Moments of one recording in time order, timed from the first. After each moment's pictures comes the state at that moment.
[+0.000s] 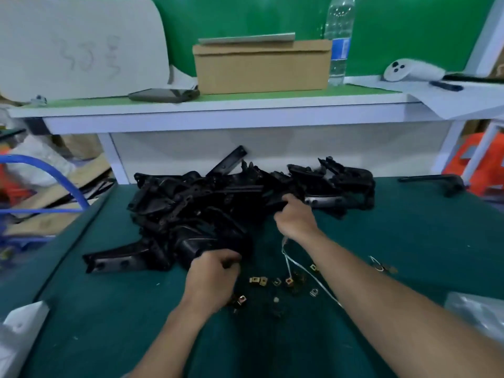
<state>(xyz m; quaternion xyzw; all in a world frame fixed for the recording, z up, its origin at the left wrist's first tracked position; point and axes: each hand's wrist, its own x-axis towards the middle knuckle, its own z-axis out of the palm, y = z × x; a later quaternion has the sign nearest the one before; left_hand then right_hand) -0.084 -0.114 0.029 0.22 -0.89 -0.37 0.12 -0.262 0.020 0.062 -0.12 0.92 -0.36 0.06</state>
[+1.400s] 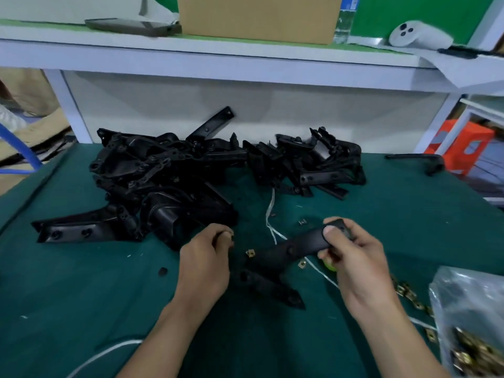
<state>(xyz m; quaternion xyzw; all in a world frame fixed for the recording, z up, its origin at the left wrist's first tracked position) -0.084 -0.096 -0.005 0.20 -0.84 -0.45 0.22 -0.149 0.122 0.029 0.01 0.63 -0.78 0.00</state>
